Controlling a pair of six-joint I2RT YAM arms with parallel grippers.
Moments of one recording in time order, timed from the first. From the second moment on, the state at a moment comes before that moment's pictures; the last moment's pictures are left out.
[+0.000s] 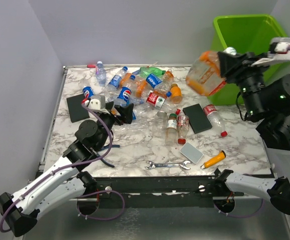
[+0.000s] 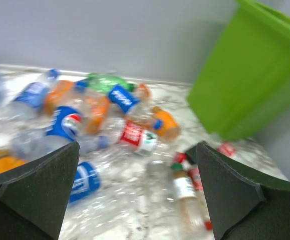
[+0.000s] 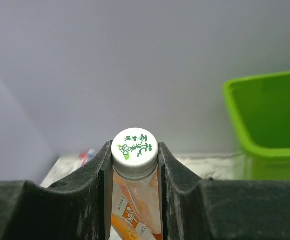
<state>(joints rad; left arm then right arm) -0.77 0.72 0.67 0.18 -0.35 -0.32 0.72 1.06 1.71 -0.44 0.45 0.11</state>
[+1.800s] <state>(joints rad) -0.77 0.65 0.59 0.07 -0.64 -0.34 0.05 1.66 2.14 -0.23 0.50 0.32</state>
